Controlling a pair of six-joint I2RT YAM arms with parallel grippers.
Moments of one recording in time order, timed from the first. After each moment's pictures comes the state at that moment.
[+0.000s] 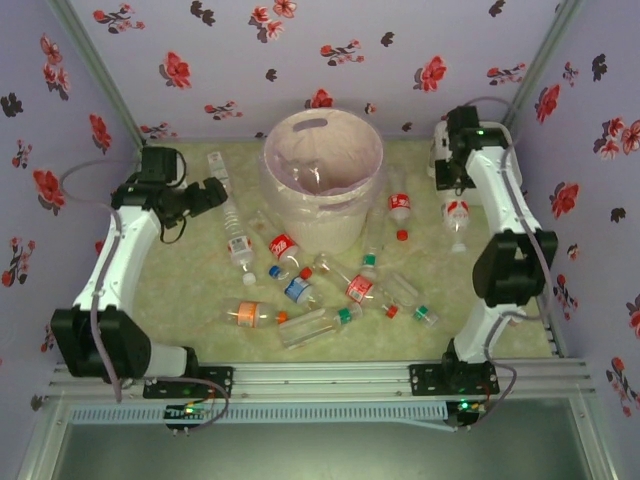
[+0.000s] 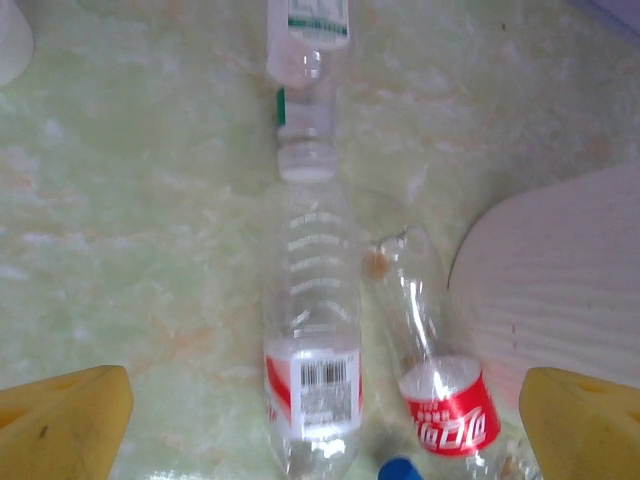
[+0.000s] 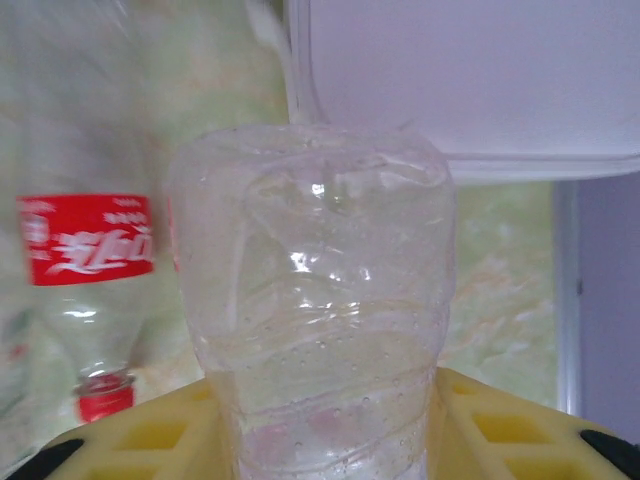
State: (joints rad) left arm -0.06 1.40 1.34 -0.88 0.11 -0.46; right arm 0.06 1.79 1.83 -1.17 0.18 0.02
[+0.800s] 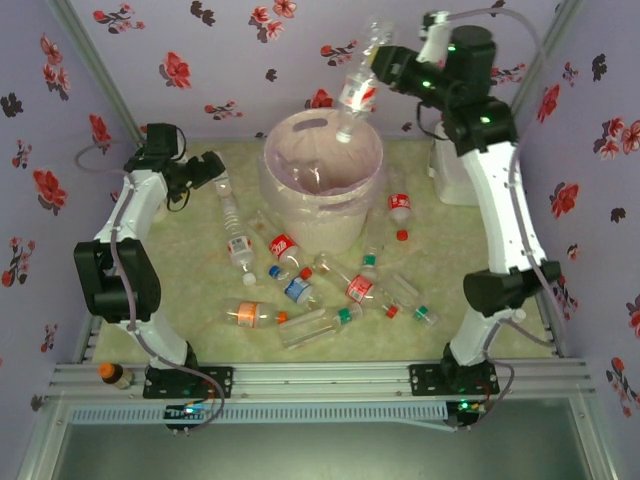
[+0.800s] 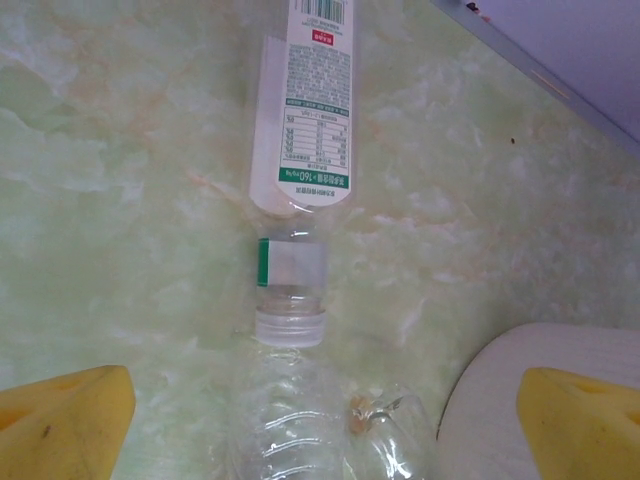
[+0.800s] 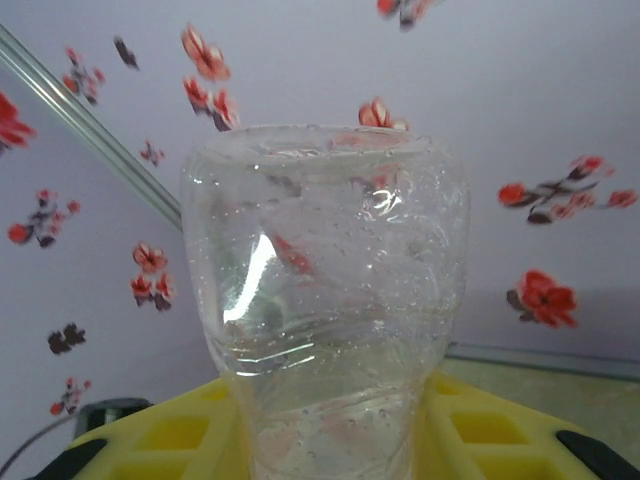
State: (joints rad) left arm 0.00 1.73 1.51 -0.70 0.17 -0.50; right arm 0.32 1.82 2.32 -0.65 -0.39 0.52
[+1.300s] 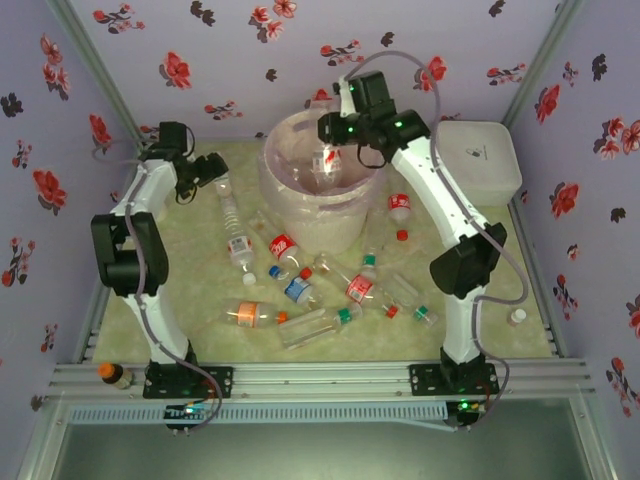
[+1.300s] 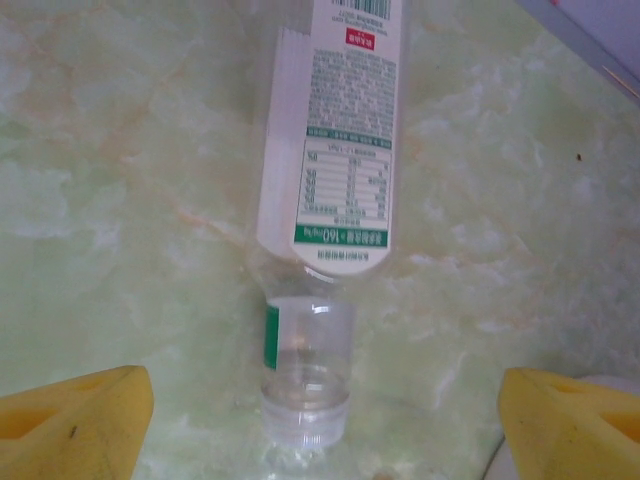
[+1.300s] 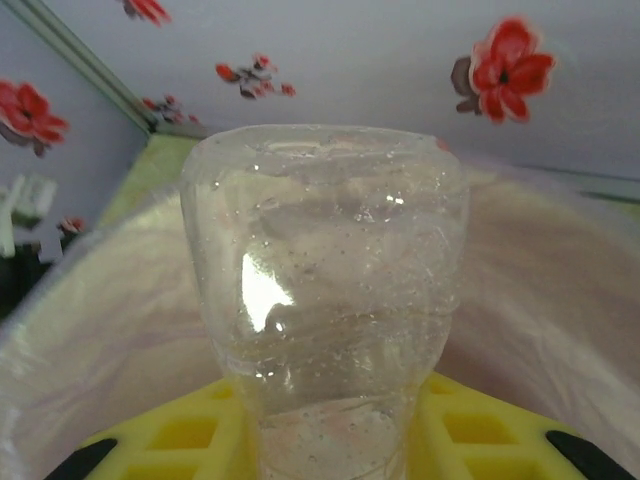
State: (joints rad) left arm 0.00 1.96 1.65 -0.68 0.16 -0.50; right arm 0.53 2.01 2.25 -0.87 -0.13 0.29
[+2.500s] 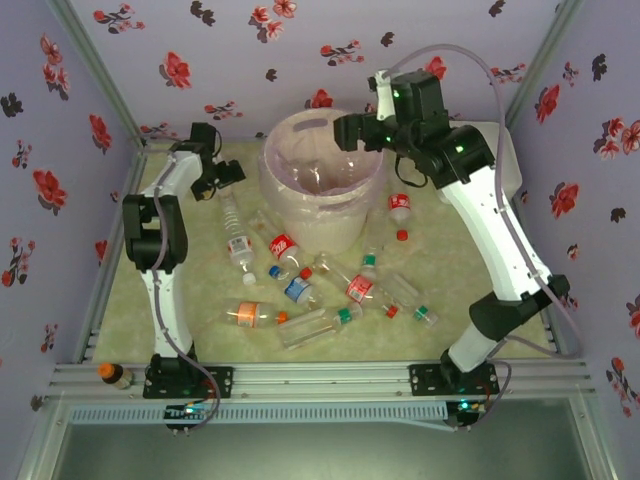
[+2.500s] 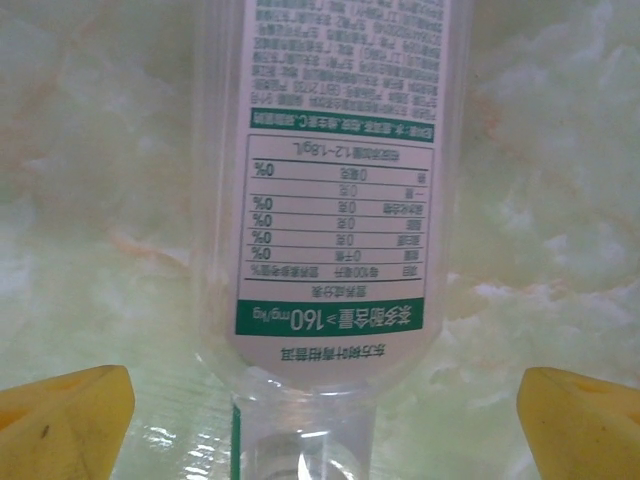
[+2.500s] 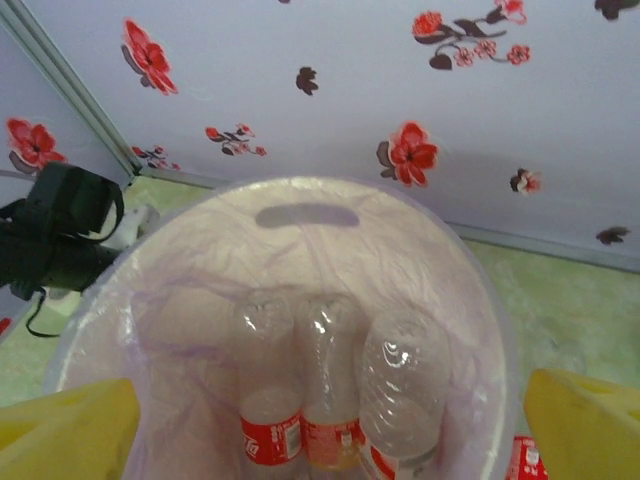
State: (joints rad) left arm -0.08 2.22 1.88 -0.82 0.02 -0.48; right arm 0.56 1.63 2.09 -0.96 0.04 0.21
